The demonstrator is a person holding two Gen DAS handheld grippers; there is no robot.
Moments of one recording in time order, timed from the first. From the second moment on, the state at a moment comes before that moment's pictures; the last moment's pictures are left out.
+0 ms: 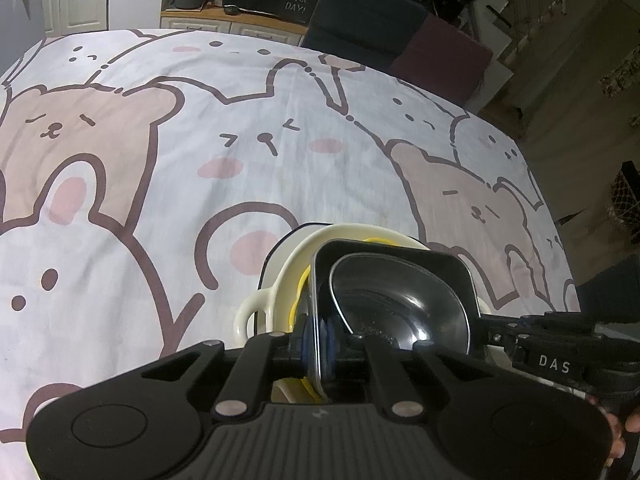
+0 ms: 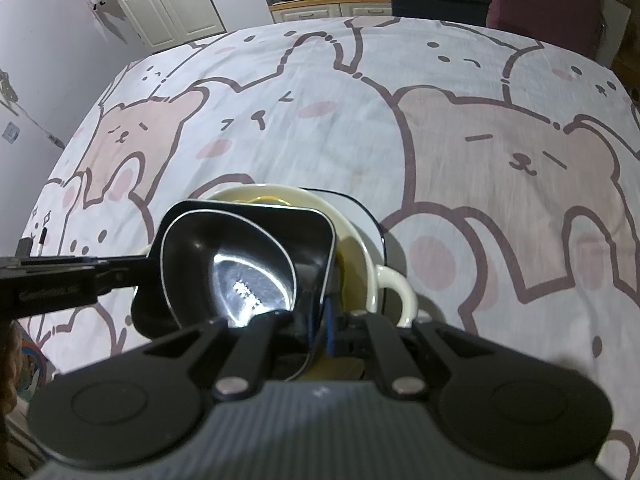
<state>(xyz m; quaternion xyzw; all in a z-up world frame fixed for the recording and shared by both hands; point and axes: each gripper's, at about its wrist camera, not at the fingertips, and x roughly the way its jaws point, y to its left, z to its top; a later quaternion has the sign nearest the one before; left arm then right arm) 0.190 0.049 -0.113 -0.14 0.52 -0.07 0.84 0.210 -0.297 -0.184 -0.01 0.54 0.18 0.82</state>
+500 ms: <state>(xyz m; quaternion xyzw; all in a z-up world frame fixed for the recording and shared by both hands) 0.190 0.050 -0.112 -0.14 0.52 -0.07 0.84 0.209 -0.300 -0.181 0.01 0.54 0.17 0.83</state>
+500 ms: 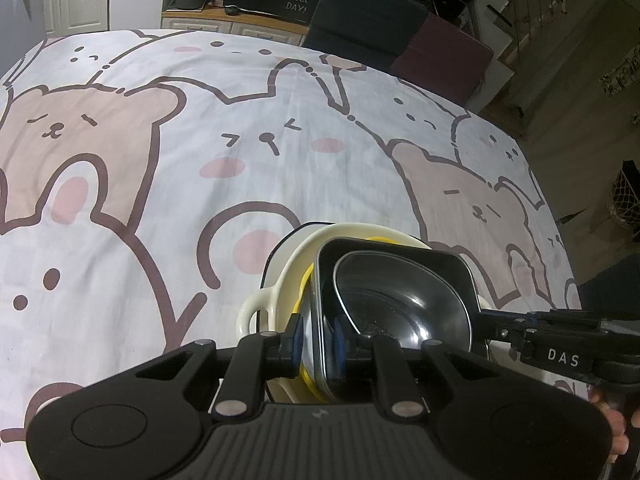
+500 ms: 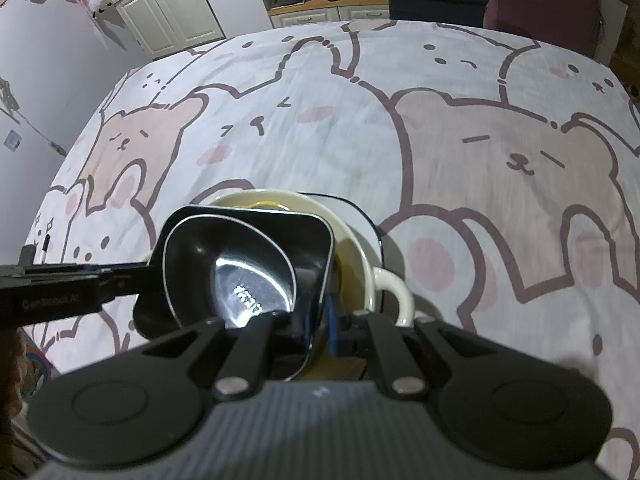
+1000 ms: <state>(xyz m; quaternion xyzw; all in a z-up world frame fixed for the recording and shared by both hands) 0.179 0.048 -0.103 -0.14 0.51 -0.07 0.85 0.202 -0.303 -0.169 0.02 0.52 0.18 0.84</state>
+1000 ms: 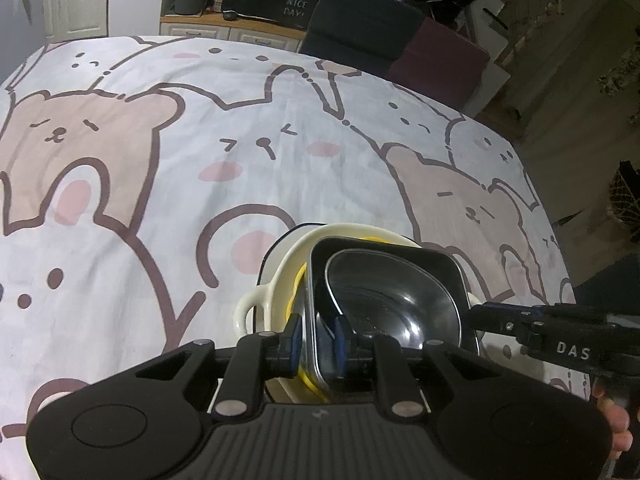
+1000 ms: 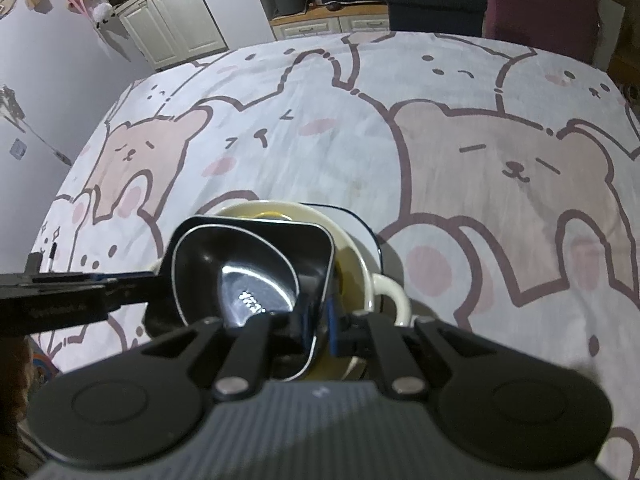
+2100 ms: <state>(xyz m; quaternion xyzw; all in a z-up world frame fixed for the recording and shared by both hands) 0.006 0.034 0.000 -0.06 0.27 -0.04 0.96 0.019 -0.355 -0.068 0.02 0.25 0.12 0.96</state>
